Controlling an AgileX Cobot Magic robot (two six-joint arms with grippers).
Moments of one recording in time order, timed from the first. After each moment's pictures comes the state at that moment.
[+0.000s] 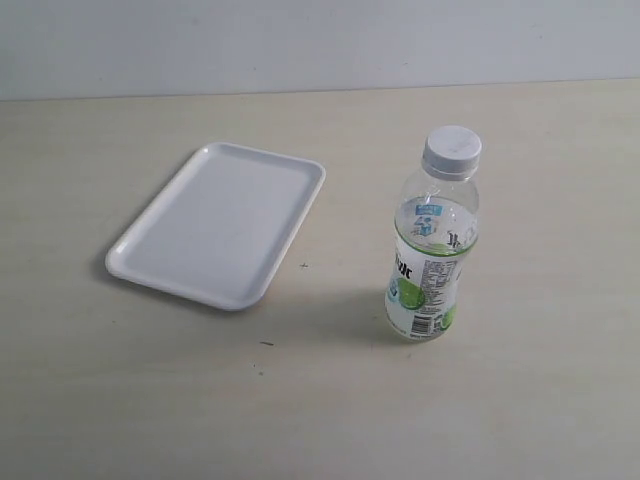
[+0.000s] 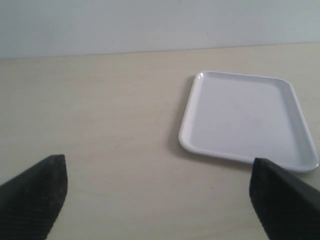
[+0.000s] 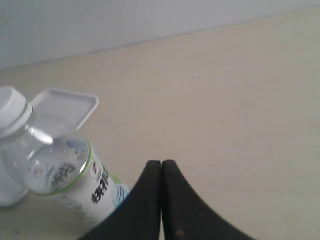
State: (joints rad) left arm -0.17 0.01 0.00 0.07 0.37 -0.06; right arm -0.03 0.58 -0.27 0.57 0.30 -0.30
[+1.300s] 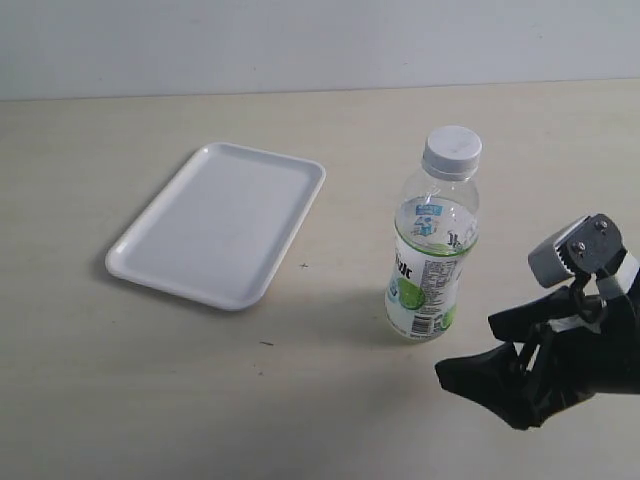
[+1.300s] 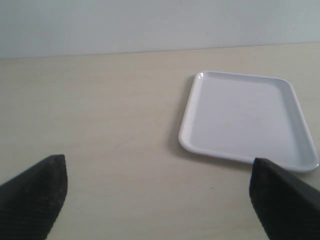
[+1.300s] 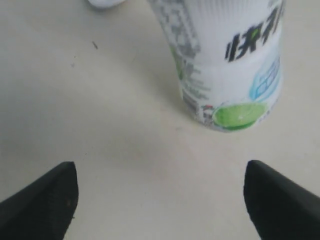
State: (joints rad) left arm -0.17 0.01 0.00 0.07 0.37 -0.06; right arm -0.03 1.43 -0.22 1.74 0.67 -2.09
